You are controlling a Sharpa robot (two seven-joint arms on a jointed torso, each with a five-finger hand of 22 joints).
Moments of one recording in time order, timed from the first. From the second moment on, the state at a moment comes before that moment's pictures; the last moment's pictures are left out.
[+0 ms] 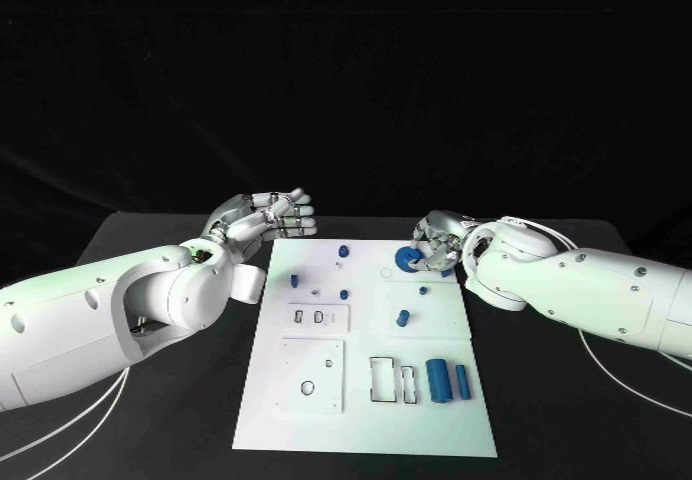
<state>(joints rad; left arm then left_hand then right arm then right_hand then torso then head) 1.25 -0.92 -0.02 1.63 0.02 -0.35 0.35 1.39 -0.07 0.14 0.28 0.35 0.84 0.21 0.22 0.21 1.06 0.17 0.08 0.07 0.99 0.14 0.25 0.25 0.17 0.85 0.24 0.26 0.10 1.33 -0.69 -0.14 1.35 -1.32 -0.27 -0.34 1.37 -0.23 0.35 0.28 0.31 0.78 0.13 0.44 0.50 1.36 0.05 1.39 1.30 1.46 -0.01 1.57 1.31 0.08 1.41 0.10 1.35 1.29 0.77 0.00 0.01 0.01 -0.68</state>
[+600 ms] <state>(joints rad) 1.25 -0.92 -0.02 1.63 0.02 -0.35 0.35 1.39 -0.07 0.14 0.28 0.35 0.84 0.21 0.22 0.21 1.06 0.17 0.08 0.07 0.99 0.14 0.25 0.25 0.17 0.85 0.24 0.26 0.10 1.32 -0.69 -0.14 1.36 -1.34 -0.30 -0.35 1.36 -0.23 0.39 0.28 0.31 0.82 0.12 0.45 0.48 1.39 0.04 1.41 1.31 1.47 -0.02 1.57 1.31 0.08 1.41 0.09 1.36 1.31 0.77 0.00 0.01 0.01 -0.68</state>
